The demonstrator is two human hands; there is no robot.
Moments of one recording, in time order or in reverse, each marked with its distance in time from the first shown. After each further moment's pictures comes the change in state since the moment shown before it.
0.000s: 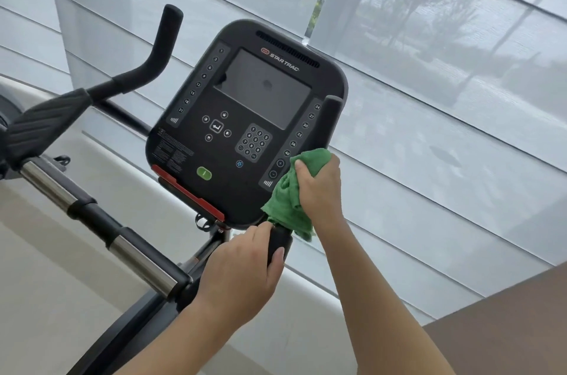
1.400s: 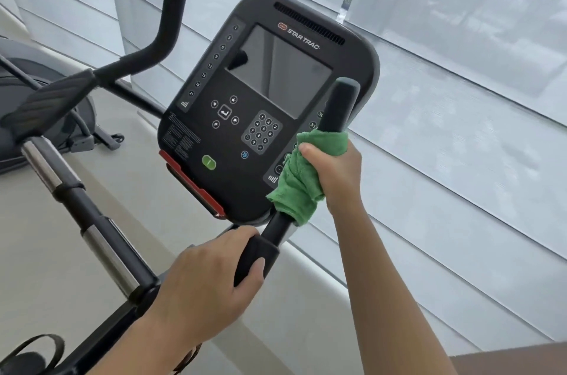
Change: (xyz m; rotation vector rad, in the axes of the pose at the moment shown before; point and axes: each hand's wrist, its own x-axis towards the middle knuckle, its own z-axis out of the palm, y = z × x) left_hand 0.009 0.013 -0.010 -0.052 -0.079 -0.132; right_hand 0.065 0.021 -0.007 0.415 -0.219 0.009
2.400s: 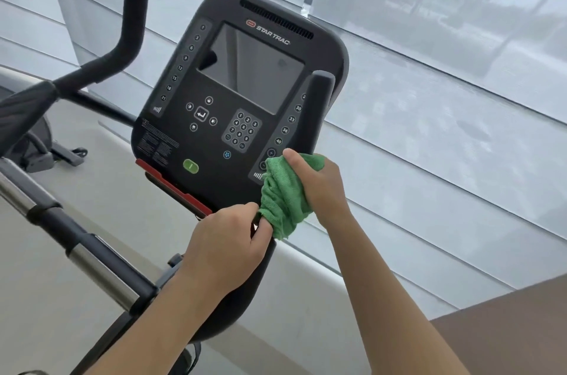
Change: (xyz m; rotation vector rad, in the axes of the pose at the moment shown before) left_hand 0.050 0.003 0.008 -0.065 -0.009 -0.017; right_hand -0.036 0.011 -0.006 -0.202 -0.008 0.148
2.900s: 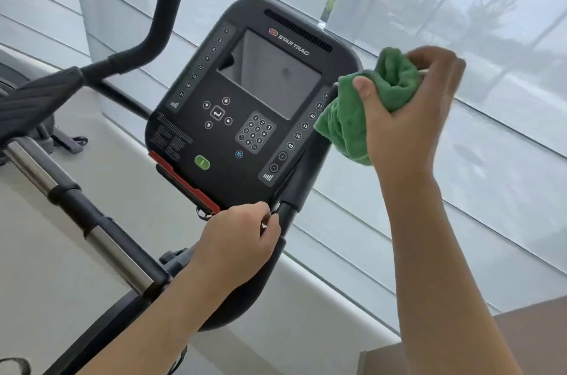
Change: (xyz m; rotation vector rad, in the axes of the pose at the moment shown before) left_hand -0.006 -0.006 0.000 0.007 0.022 -0.026; right_hand -0.009 -0.122 -0.050 -0.342 0.556 -0.922
